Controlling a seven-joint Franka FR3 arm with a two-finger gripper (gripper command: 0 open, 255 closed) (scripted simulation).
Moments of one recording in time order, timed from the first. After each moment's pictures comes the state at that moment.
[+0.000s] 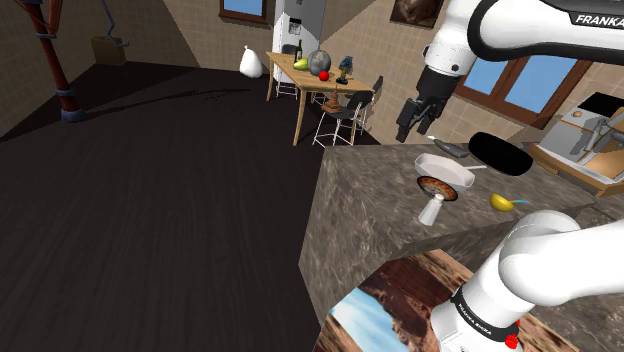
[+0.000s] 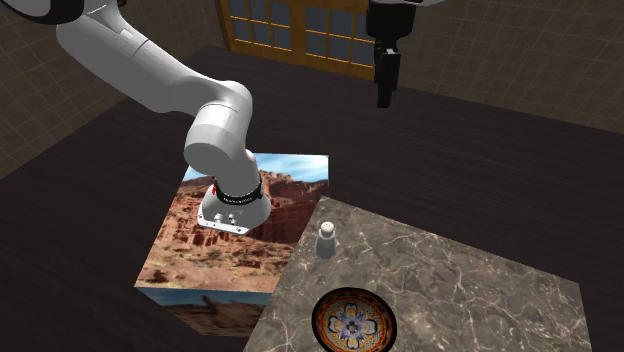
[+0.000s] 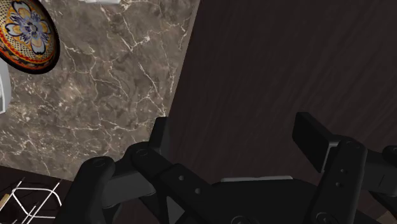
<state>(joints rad) -0.01 -0.77 0.04 -2.39 -0.04 1.70 0.07</state>
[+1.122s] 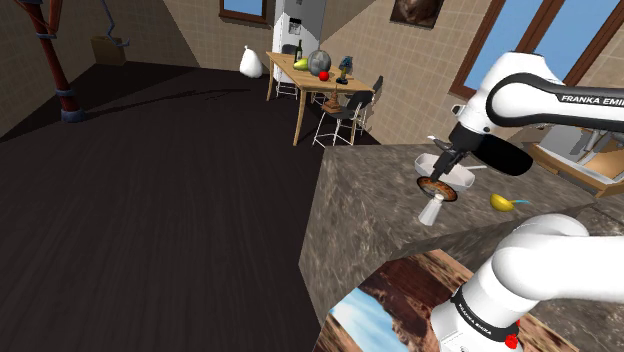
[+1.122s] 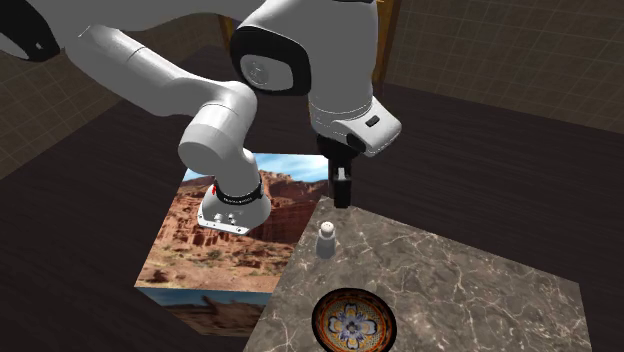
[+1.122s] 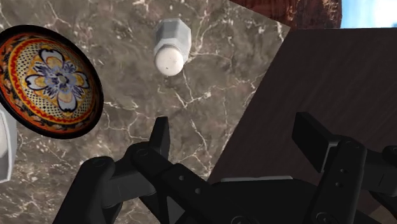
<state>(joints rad) -0.15 -0.96 -0.33 -2.77 -0.22 1.89 -0.30</state>
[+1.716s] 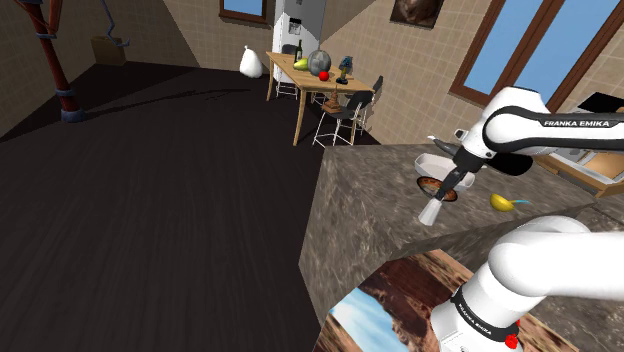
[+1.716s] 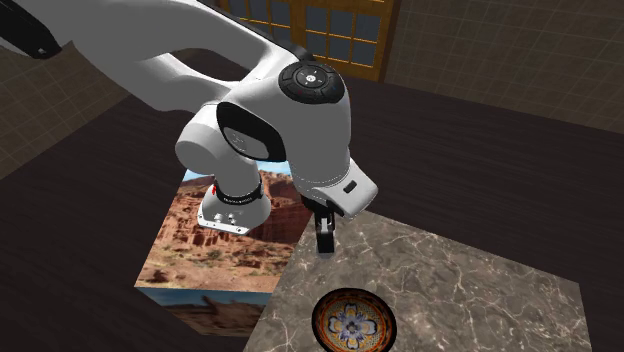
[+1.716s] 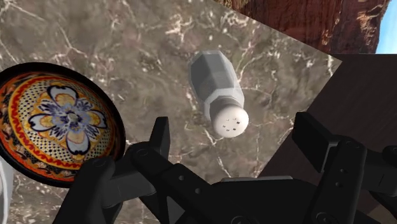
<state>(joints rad) -0.22 -0.89 -0.53 -2.87 -0.34 2.06 -0.47</state>
